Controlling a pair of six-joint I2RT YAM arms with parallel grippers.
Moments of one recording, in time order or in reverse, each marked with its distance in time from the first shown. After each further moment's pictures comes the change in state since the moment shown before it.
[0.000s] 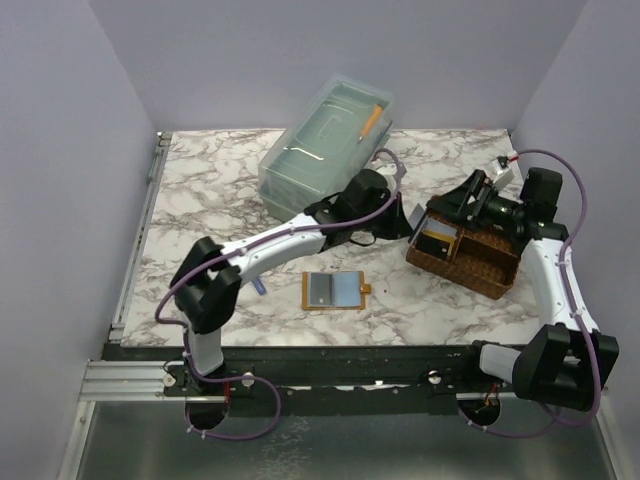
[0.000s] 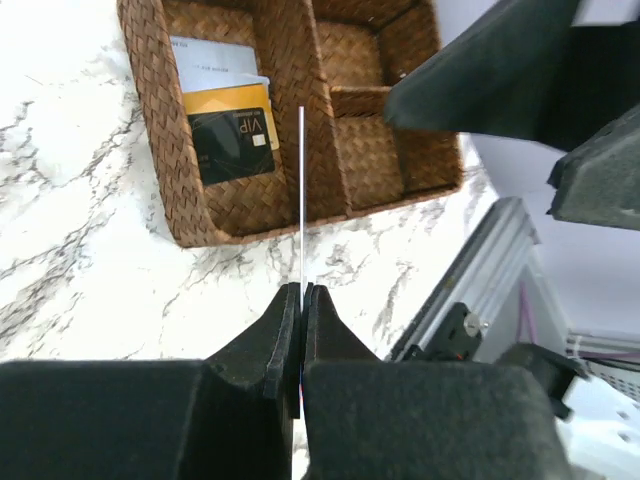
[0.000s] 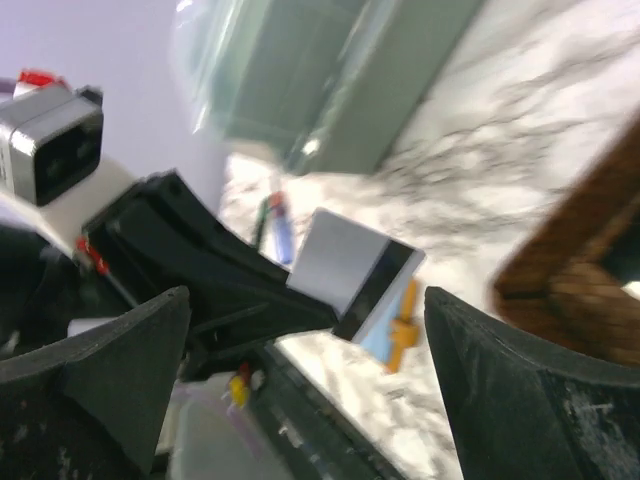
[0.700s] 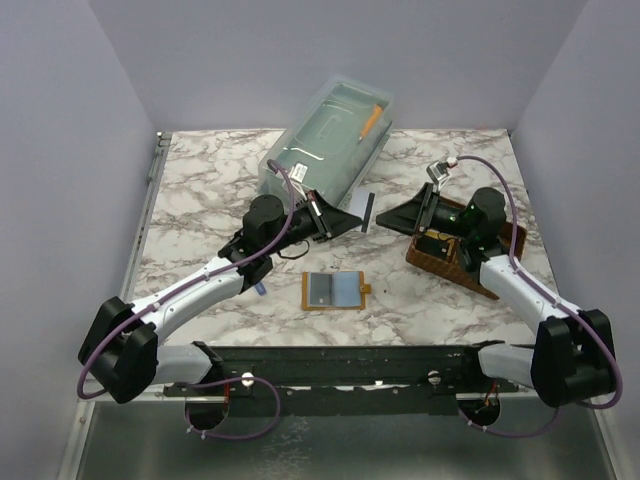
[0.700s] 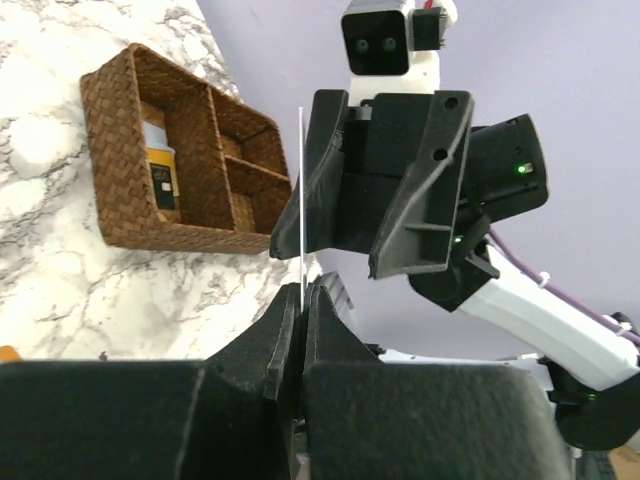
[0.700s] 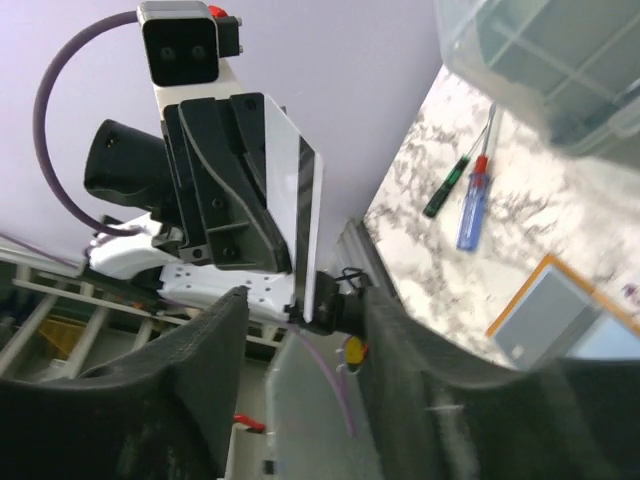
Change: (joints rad) left arm 0.225 -0.642 -0.732 0.547 0.156 -0.377; right arm 0.422 -0.005 -0.328 1.003 -0.141 0.678
